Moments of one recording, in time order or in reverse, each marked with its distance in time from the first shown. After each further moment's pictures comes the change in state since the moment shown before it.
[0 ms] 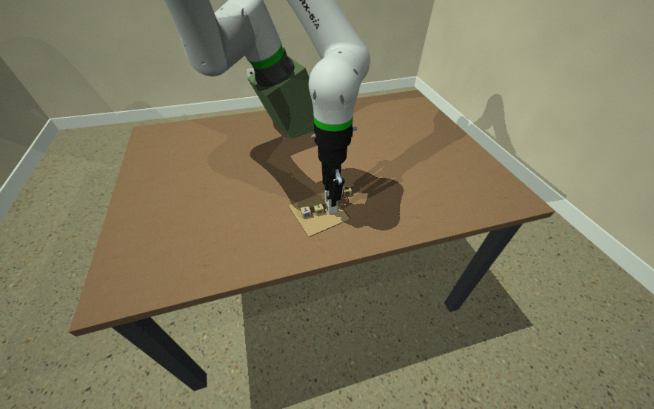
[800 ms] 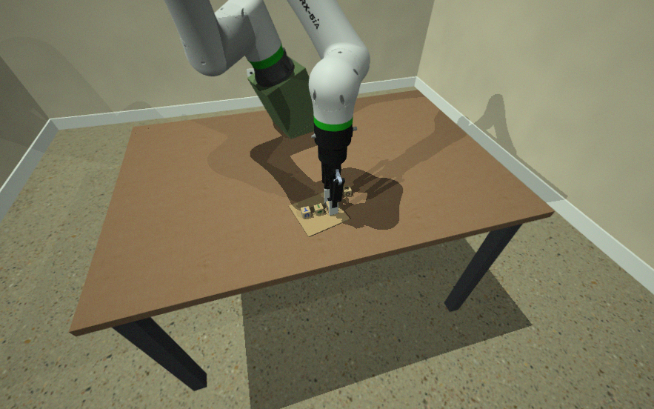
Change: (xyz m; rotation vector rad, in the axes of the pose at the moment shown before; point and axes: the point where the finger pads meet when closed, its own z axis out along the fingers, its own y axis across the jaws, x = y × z) arm 0.000 0.000 0.000 0.000 0.000 0.000
